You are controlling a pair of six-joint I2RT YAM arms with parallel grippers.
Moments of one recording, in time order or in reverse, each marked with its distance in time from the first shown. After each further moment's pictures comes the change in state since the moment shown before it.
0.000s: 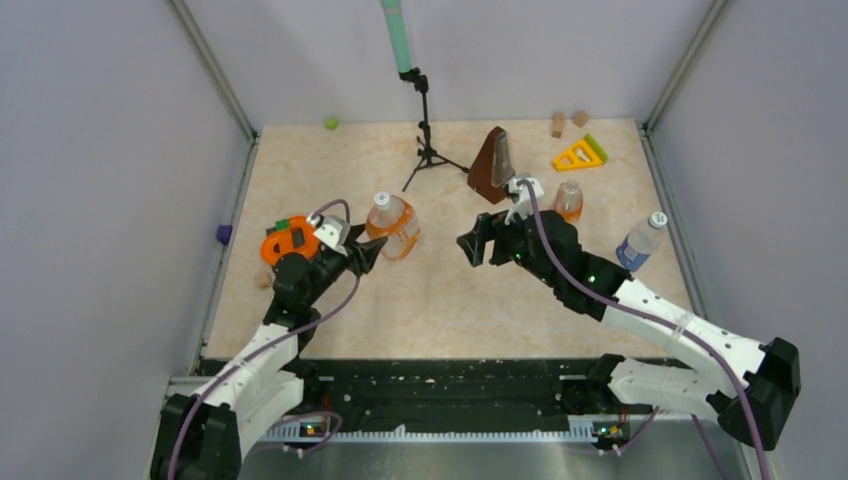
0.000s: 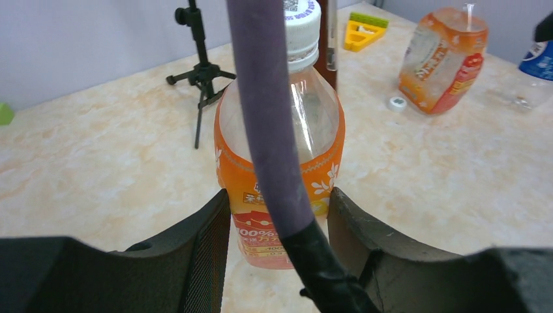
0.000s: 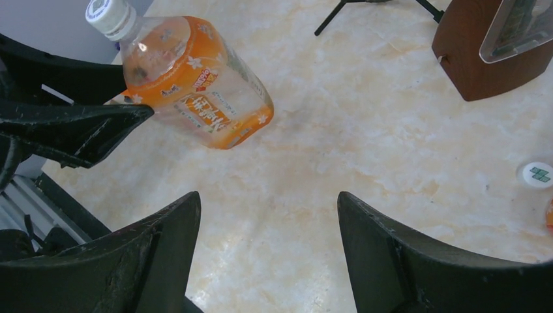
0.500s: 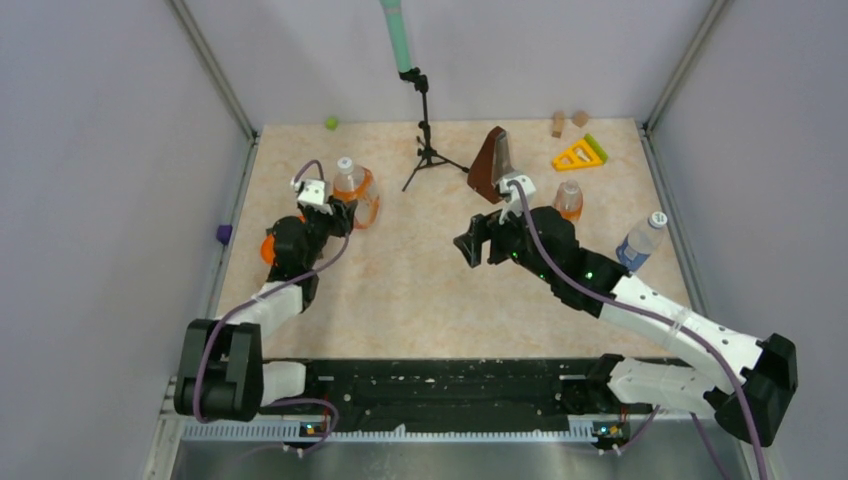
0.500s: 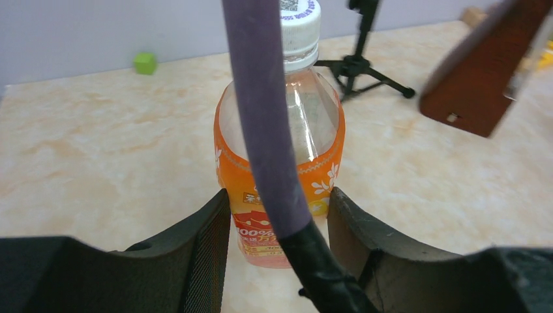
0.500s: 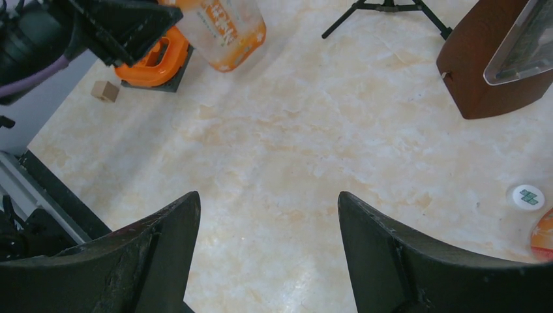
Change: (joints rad) left arm 0.186 0.412 0.201 0.143 -0.187 0.015; right arm 0.000 0.036 0.026 -0.002 -0.051 -0.080
